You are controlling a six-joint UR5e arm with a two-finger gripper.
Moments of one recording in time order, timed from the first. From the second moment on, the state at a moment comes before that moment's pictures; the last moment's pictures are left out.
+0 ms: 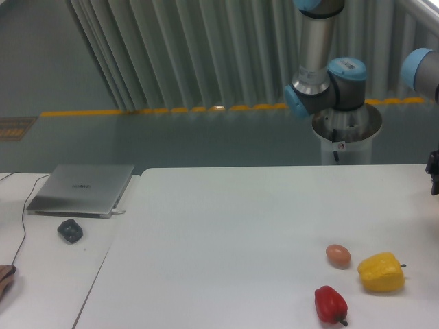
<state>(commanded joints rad) 2.64 -1.84 -1.51 -1.30 1.52 1.68</state>
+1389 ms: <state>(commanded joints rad) 2.58 -1.85 -1.57 -1.14 1.48 1.55</state>
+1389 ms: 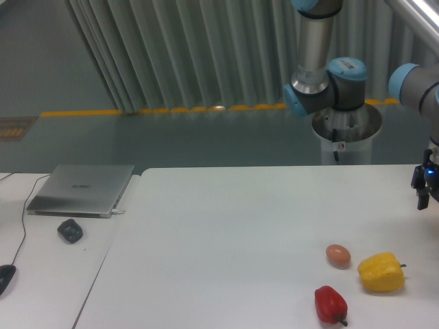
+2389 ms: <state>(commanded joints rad) 2.42 -1.96 -1.53 -1.05 1.62 1.55</state>
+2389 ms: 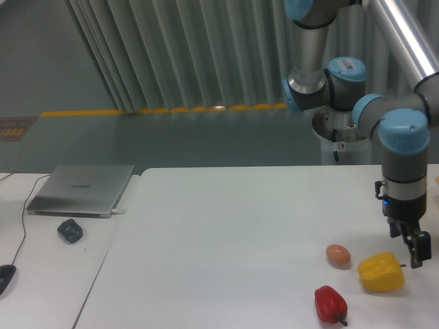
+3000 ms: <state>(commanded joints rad) 2.36 -2.01 -1.54 -1.05 1.73 1.55</state>
